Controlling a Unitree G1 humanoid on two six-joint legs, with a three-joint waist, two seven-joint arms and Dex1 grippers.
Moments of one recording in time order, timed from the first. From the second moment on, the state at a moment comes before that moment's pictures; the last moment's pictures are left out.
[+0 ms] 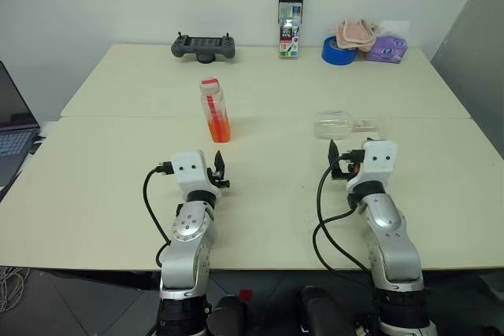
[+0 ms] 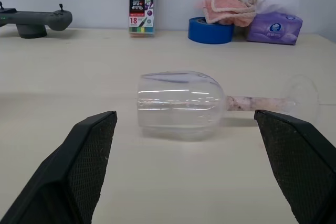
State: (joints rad) left arm -0.13 -0.04 0.04 -0.28 -0.07 0.37 0.08; right arm -0.17 -0.01 -0.01 -0.31 -0.01 0.32 0.00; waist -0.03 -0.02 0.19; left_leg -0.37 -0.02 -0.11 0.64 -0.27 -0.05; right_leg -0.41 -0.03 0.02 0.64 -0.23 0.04
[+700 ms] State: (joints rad) left arm -0.40 -0.01 0.04 -0.09 0.01 0.34 0.14; right arm -0.49 -0.14 -0.04 -0.31 0.32 0.57 0.33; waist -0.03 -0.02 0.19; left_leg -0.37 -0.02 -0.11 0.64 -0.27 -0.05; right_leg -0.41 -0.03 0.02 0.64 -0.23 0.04
